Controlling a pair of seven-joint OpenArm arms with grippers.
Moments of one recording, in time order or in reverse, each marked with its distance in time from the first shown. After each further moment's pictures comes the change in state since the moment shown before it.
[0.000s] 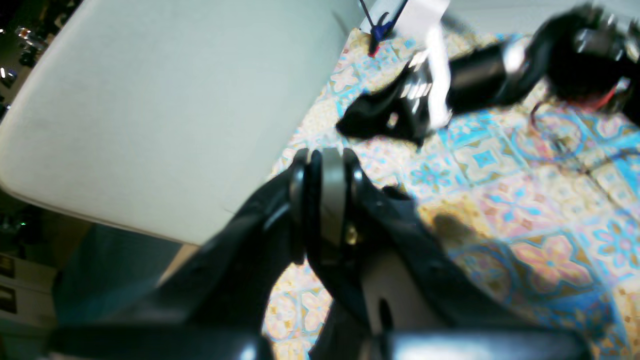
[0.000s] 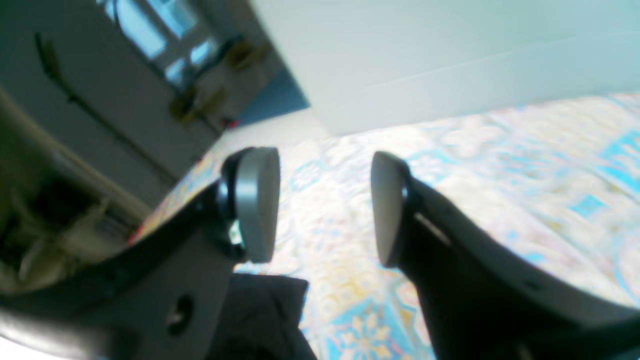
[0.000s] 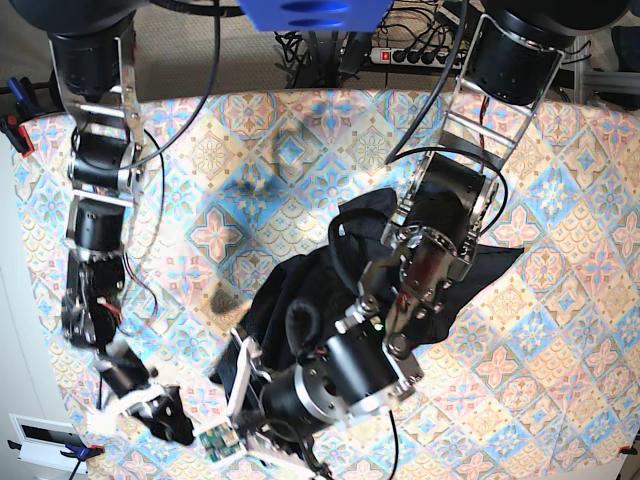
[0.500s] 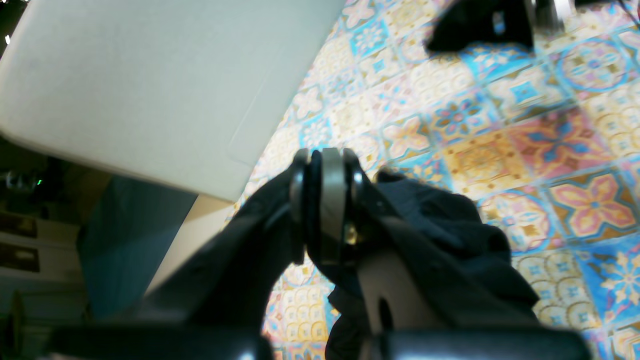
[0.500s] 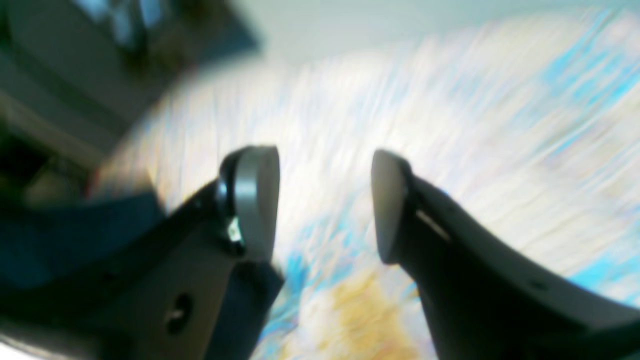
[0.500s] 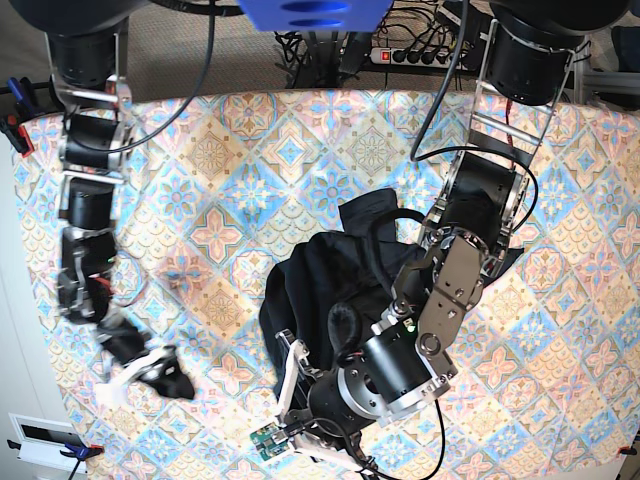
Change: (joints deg) left arm 0.9 -7.6 0.4 0.2 -0.2 0.0 0.3; right arm -4.4 3.1 -3.2 0.3 -0.7 0.4 -5.2
